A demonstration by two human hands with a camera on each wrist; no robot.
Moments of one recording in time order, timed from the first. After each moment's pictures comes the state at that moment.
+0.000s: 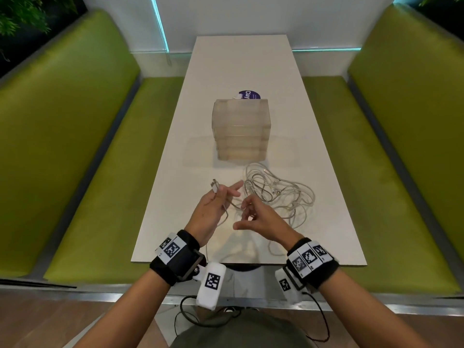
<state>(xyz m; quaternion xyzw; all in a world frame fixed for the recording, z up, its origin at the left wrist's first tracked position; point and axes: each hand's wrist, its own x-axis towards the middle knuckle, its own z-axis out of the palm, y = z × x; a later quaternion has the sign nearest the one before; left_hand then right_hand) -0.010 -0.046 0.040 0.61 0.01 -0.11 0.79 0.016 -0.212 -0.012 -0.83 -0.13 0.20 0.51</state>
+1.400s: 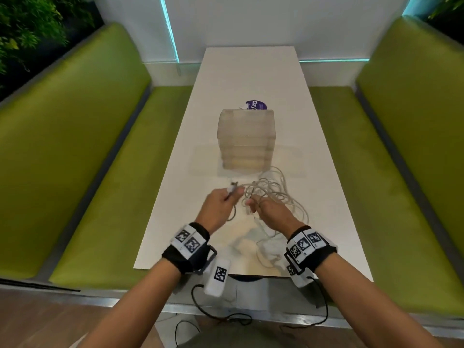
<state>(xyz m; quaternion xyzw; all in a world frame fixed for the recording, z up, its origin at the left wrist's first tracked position) 0.025 -0.048 0.049 0.84 0.00 -0.02 0.55 0.063 -0.218 -0.005 -0.91 -0.17 0.15 0.34</state>
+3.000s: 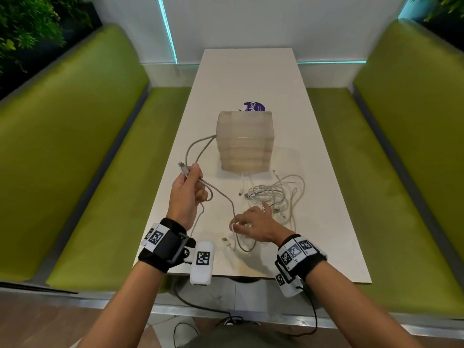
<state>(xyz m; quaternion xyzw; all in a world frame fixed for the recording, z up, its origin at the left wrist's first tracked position) 0.032 -0.015 0.074 0.57 0.14 0.07 0.80 0.054 -0.203 -0.036 -0.90 -0.27 0.22 0.26</state>
